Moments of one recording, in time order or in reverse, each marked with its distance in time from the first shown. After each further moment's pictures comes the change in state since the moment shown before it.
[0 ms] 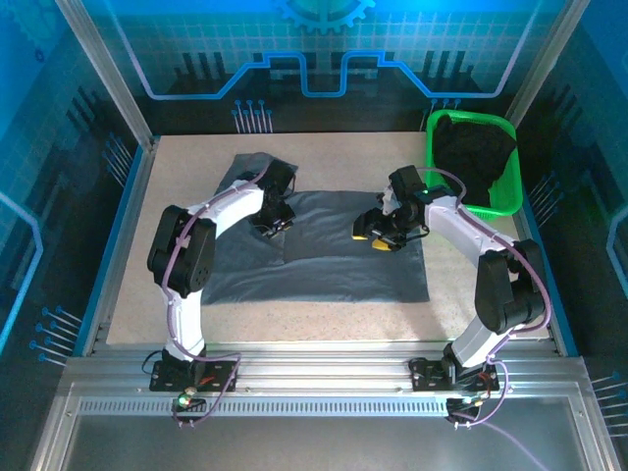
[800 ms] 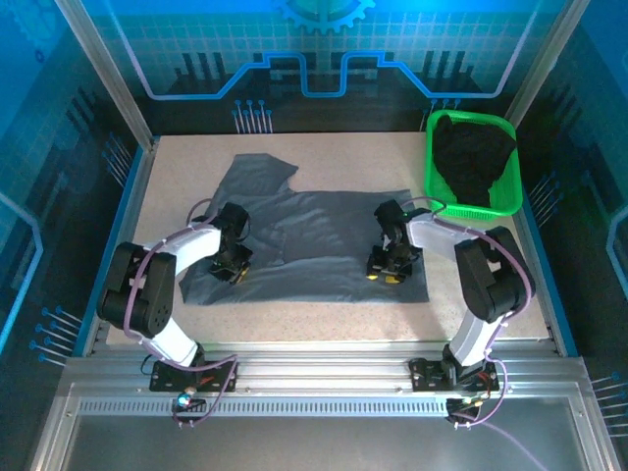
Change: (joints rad) left arm 0.159 -0.382 -0.616 0.098 0.023 -0.315; right arm 0.088 0.113 -0.166 -0.039 0.312 0.035
